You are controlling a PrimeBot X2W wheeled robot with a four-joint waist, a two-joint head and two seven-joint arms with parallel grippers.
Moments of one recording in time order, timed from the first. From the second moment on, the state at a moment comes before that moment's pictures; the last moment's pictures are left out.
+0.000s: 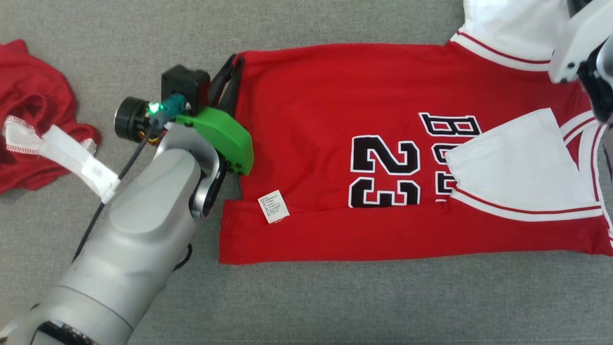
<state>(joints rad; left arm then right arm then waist) -0.94 0.21 -0.85 0.72 -0.74 0.08 -0.23 -0.96 -0.40 0.12 0.64 0.26 0.13 0.25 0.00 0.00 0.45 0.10</state>
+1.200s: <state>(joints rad) -0.45 0.28 -0.57 0.50 -0.46 0.03 -0.26 -0.14 -0.35 -0.03 0.00 0.35 0.13 0.41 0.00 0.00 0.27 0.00</state>
